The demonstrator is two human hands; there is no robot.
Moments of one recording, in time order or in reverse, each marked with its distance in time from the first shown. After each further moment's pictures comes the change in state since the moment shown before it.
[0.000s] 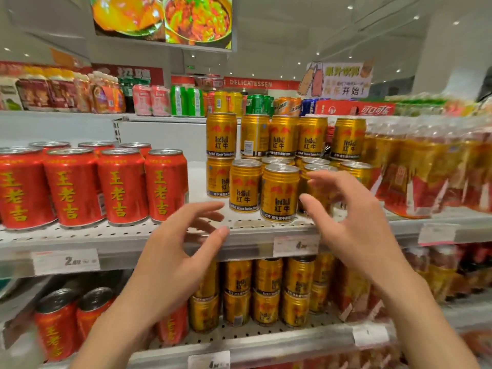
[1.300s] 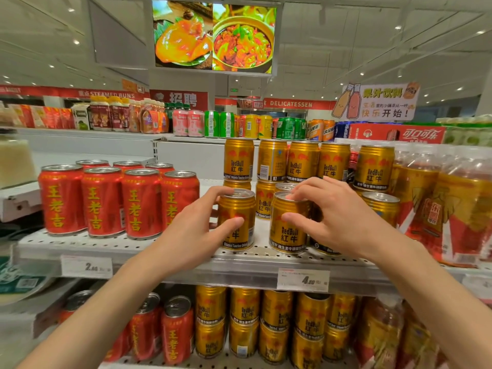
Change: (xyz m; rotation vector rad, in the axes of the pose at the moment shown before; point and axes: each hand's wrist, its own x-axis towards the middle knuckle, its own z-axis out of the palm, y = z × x) left_hand 0.069 0.005 0.006 0.240 -0.121 -0.091; right_hand 0.084 0.029 0.009 -0.227 -0.384 -0.298
